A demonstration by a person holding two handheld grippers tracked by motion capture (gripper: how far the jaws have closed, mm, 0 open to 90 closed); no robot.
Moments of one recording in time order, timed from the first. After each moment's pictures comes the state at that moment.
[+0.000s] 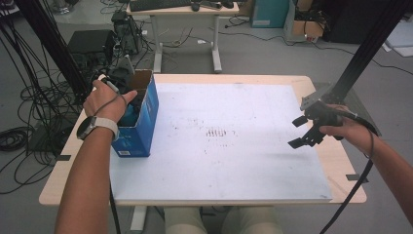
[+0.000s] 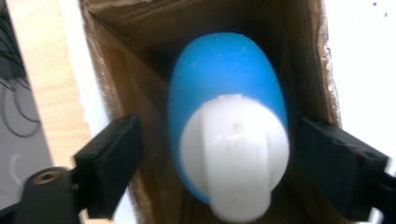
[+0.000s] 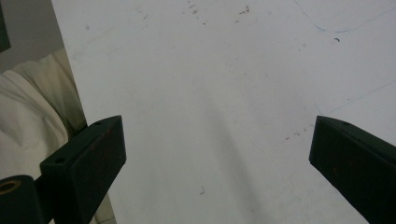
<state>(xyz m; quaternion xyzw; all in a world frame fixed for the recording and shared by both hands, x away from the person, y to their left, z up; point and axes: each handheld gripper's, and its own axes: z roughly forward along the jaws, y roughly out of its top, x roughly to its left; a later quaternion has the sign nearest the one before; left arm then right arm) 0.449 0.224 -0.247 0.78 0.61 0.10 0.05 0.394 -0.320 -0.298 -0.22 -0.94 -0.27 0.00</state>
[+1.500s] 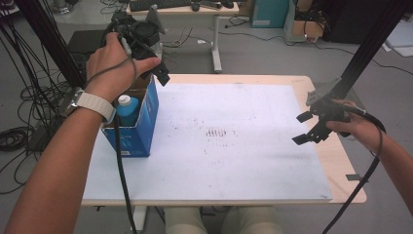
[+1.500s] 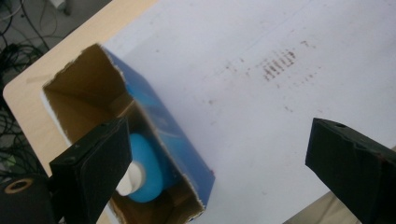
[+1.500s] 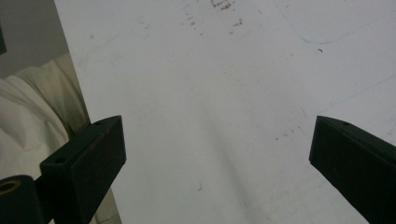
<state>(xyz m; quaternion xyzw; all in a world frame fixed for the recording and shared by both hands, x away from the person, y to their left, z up) 0.409 0.129 -0.114 0.88 0.43 0.14 0.15 0.390 -0.326 -0.277 -0.22 -0.93 -0.28 -0.01</state>
